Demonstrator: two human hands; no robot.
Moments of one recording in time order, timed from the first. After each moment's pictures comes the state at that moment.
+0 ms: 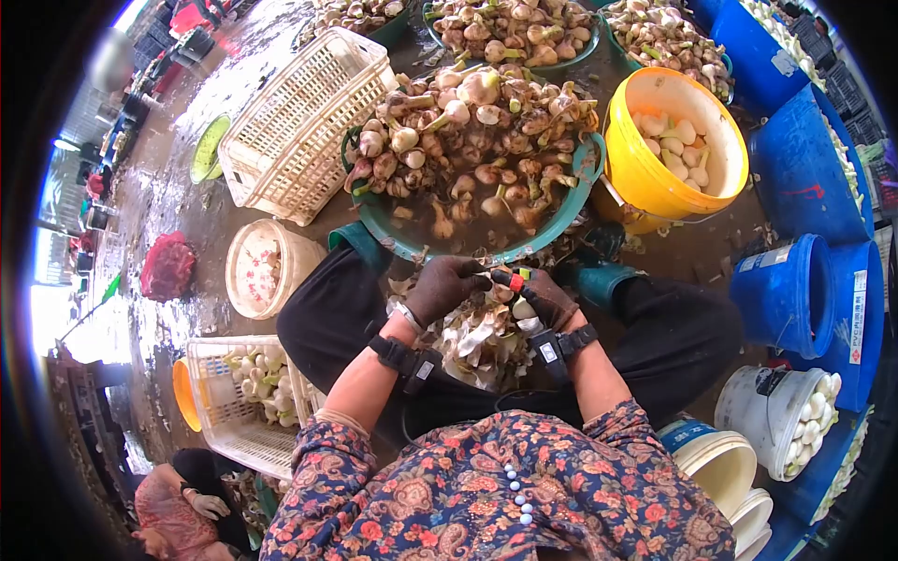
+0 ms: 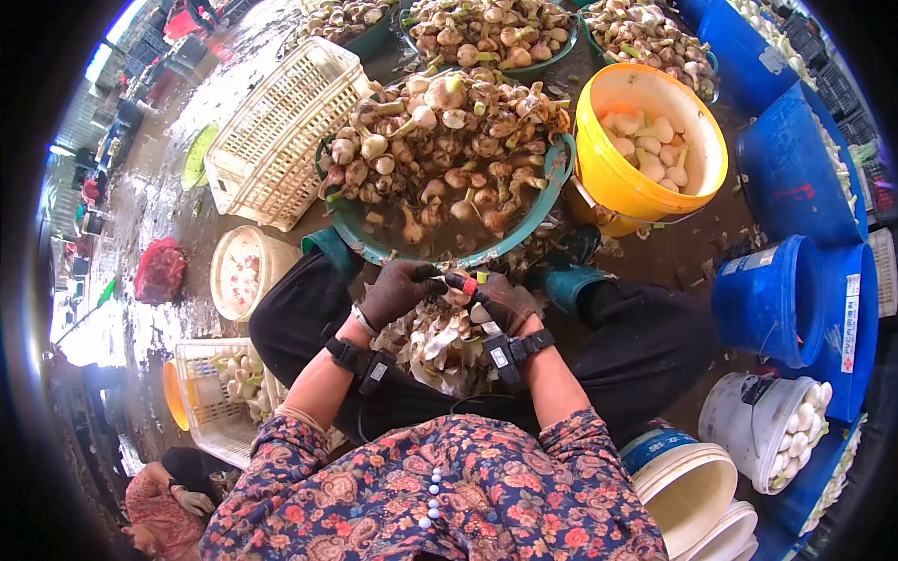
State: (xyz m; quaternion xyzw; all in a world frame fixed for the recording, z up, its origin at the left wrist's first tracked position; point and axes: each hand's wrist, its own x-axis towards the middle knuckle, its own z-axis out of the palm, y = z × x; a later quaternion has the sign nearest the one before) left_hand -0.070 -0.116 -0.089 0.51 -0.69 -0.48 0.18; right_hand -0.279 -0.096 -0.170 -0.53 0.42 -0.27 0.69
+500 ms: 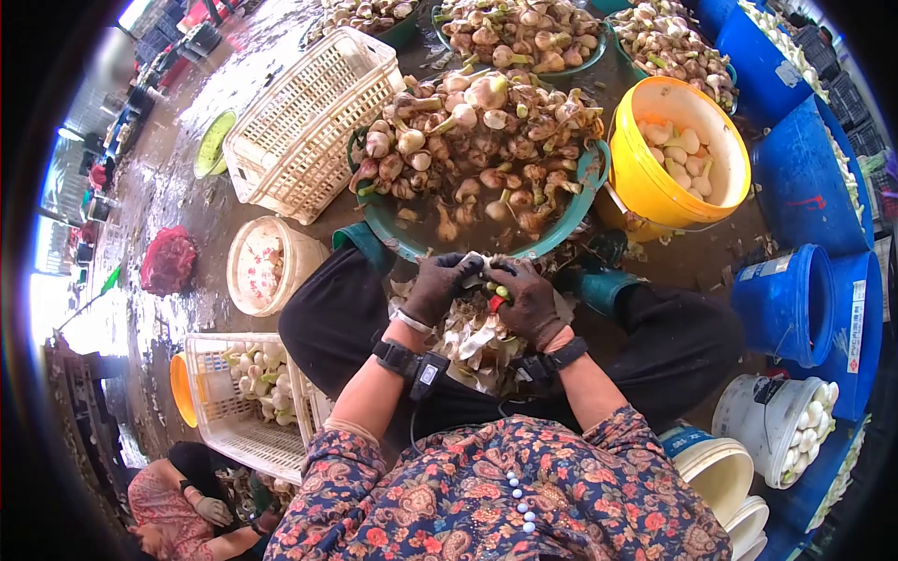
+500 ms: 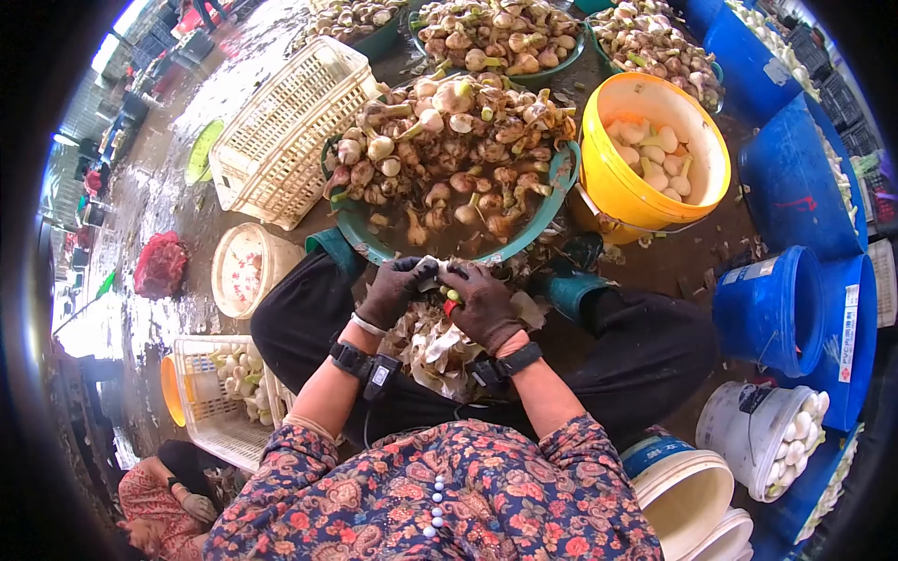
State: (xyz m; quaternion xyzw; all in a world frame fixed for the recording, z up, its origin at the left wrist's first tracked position) left_hand -0.065 -0.112 -0.106 0.53 -0.33 -0.71 0.32; right_hand -0.246 -0.081 -0.112 -0.80 0.48 -0.30 0.20
